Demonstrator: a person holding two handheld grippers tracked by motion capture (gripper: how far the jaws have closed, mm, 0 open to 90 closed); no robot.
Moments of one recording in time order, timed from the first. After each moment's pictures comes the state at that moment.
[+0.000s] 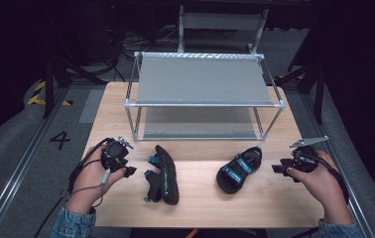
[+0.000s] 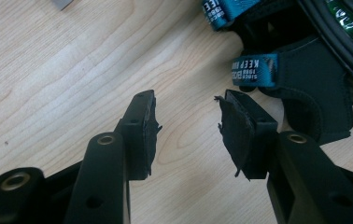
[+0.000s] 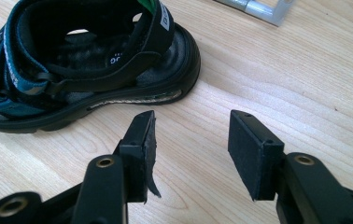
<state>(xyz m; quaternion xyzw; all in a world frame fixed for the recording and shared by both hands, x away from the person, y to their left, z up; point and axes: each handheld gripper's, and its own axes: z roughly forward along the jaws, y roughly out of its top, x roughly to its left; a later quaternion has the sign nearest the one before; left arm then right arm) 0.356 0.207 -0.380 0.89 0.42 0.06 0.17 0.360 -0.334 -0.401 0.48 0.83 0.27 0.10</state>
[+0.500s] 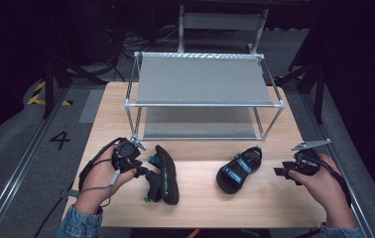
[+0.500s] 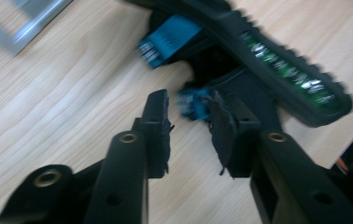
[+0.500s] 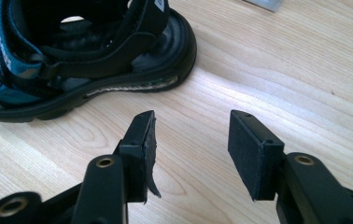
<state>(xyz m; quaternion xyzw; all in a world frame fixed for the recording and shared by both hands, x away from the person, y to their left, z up) 0.352 0.172 -0.370 0.91 0.35 0.03 0.20 0.352 -0.339 -0.403 0.49 0.83 0.26 0.10</state>
